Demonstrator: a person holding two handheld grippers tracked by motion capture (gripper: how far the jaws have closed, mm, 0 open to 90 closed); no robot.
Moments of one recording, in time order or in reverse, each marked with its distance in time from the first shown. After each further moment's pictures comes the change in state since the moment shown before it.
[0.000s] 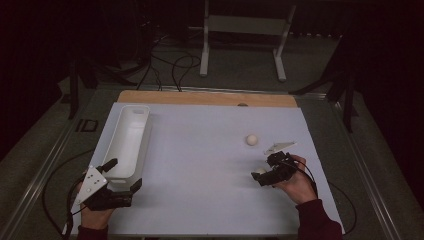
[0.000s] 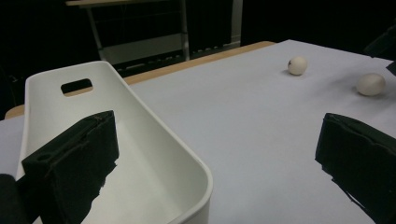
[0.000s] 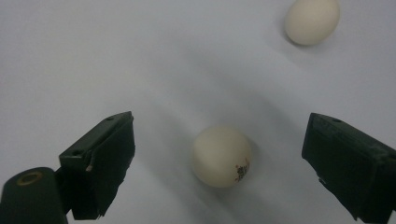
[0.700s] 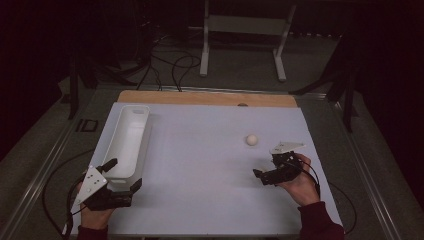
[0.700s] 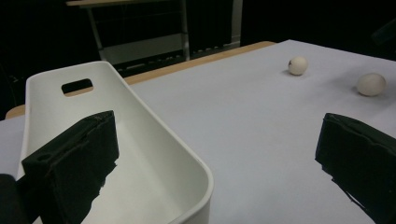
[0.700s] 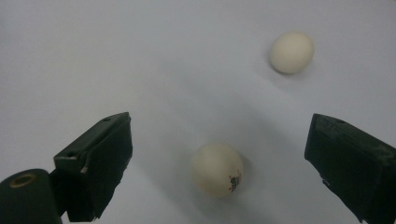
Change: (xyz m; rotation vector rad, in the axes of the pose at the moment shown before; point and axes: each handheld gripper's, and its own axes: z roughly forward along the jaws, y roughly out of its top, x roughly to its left) left arm 0.000 0.000 0.000 0.002 0.000 0.002; right arm 0.001 -0.001 -0.018 -0.118 -0.011 0.003
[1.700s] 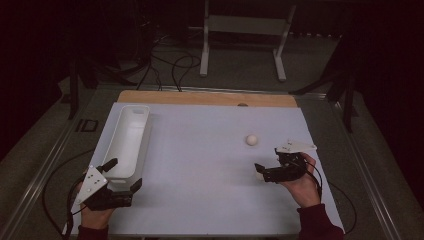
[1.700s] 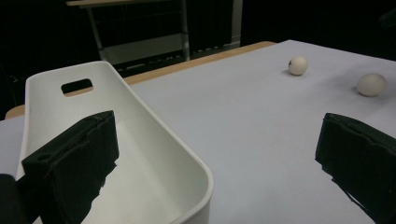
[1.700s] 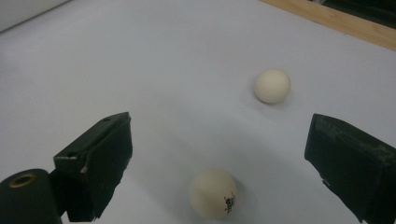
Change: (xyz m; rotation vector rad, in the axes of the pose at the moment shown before) left arm 0.000 0.000 0.000 -0.002 0.000 -0.001; right arm 0.002 0.002 -0.017 -0.149 -0.036 0.044
